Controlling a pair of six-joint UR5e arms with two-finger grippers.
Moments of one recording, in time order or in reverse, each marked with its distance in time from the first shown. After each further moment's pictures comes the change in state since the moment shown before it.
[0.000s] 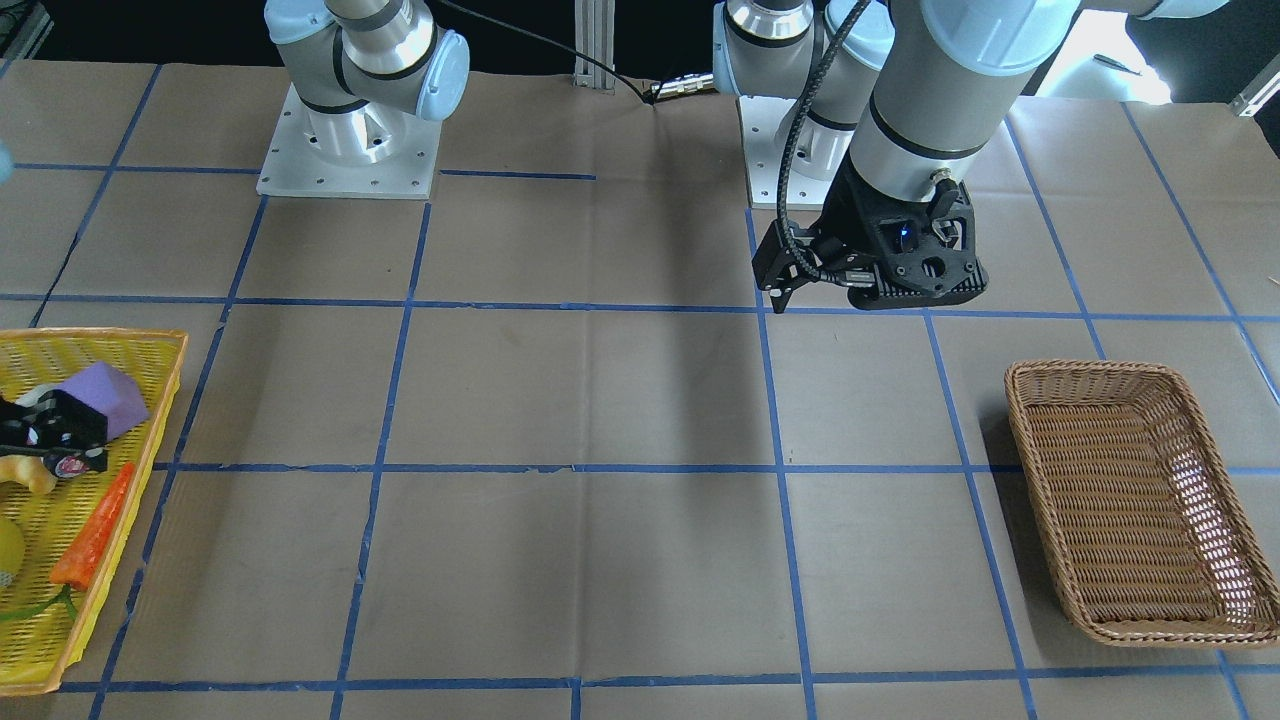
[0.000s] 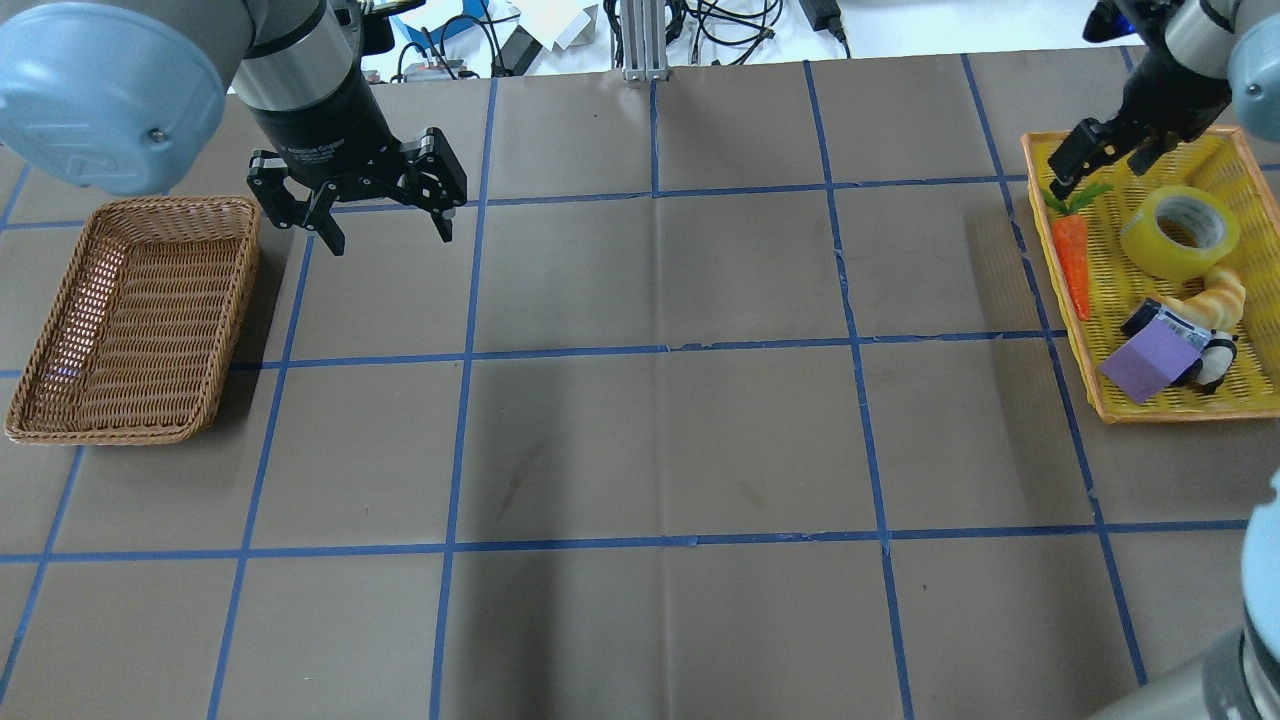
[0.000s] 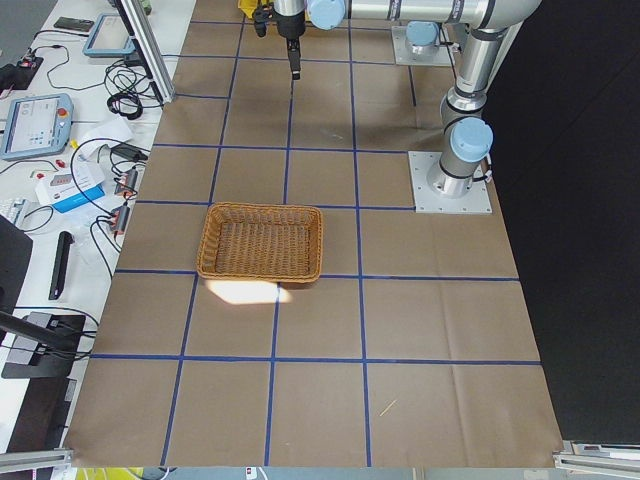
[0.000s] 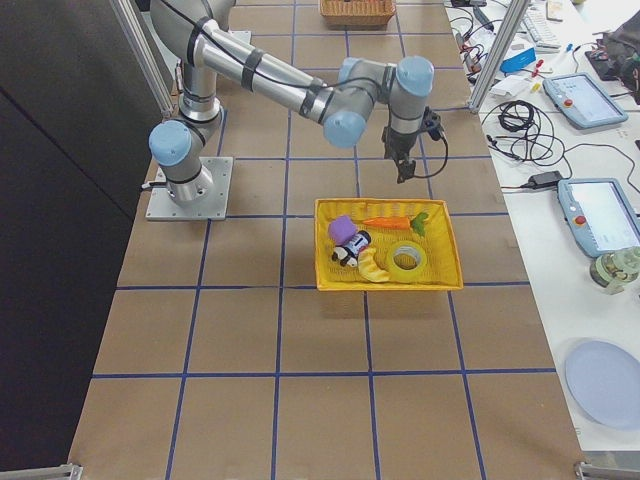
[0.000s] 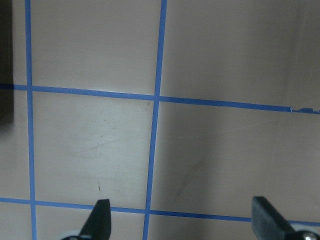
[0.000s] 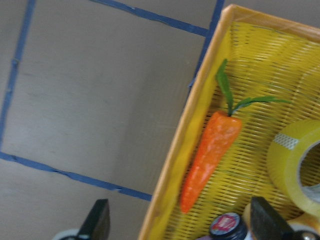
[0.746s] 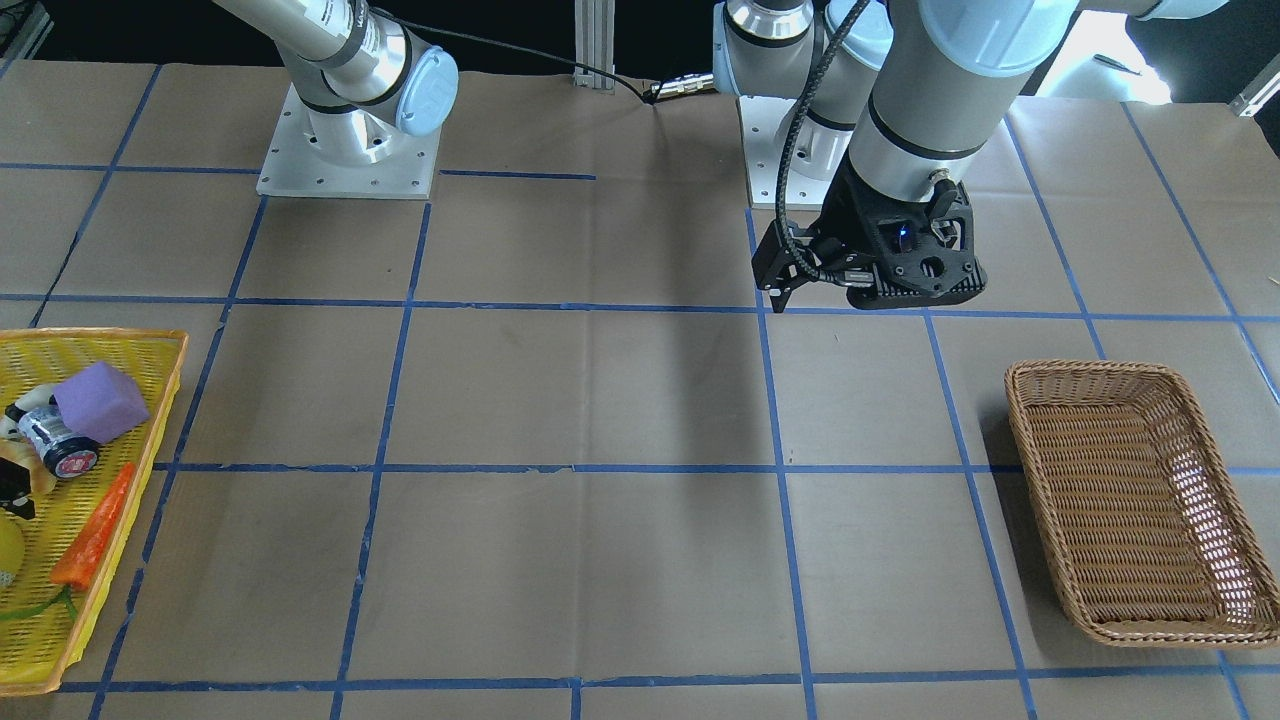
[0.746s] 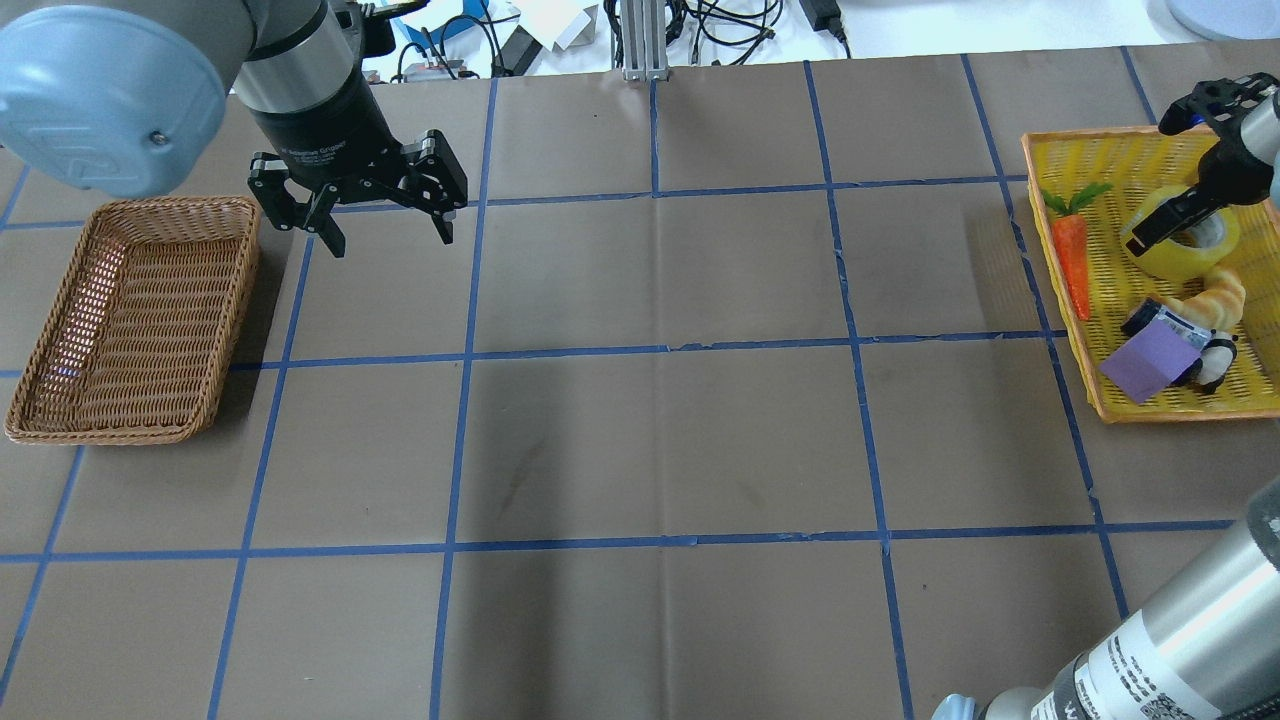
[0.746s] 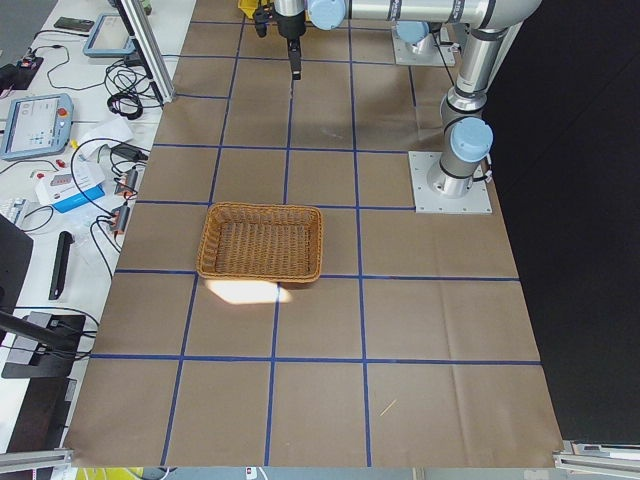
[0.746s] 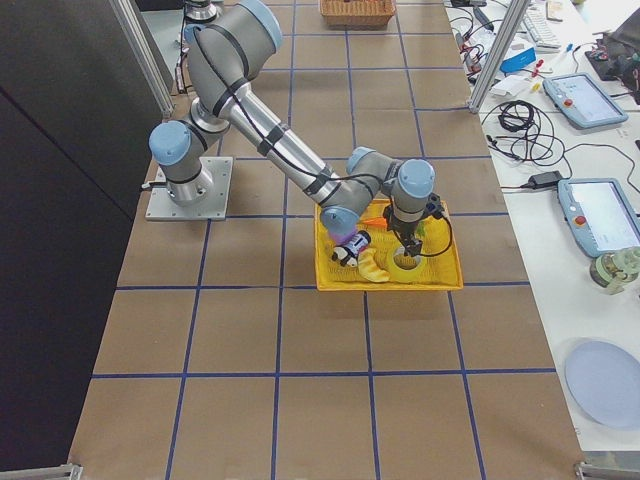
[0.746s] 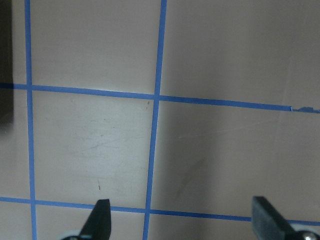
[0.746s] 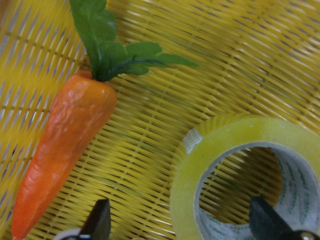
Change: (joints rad) left arm -0.001 0.001 -0.002 0.000 0.001 0.000; right arm -0.158 0.192 0.000 -0.187 0.027 -0.278
